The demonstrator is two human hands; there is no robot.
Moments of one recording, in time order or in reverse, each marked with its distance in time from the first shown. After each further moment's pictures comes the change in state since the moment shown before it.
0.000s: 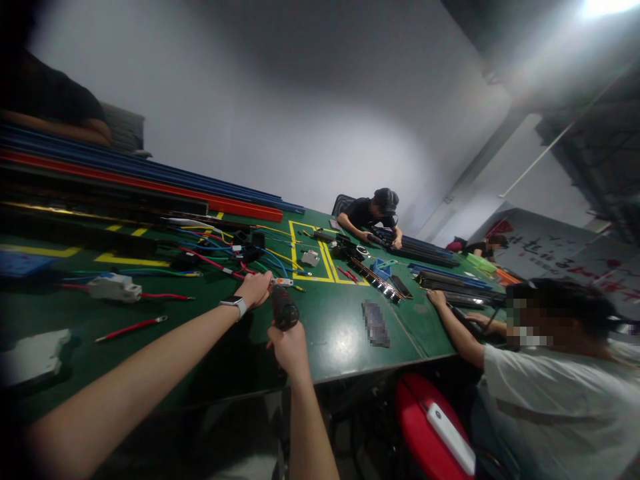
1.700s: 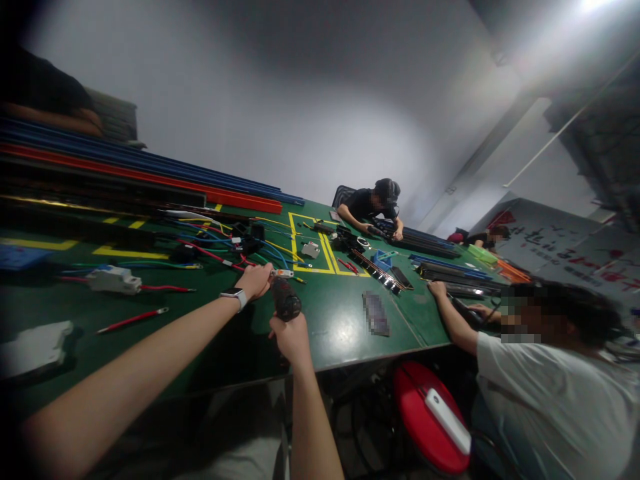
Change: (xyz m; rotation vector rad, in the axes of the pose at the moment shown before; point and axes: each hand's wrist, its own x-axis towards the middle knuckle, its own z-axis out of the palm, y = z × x) left_hand -0.001 -0.001 0.001 0.030 0.031 0.023; right_hand 0.001 0.003 -0.003 0.033 -0.035 -0.018
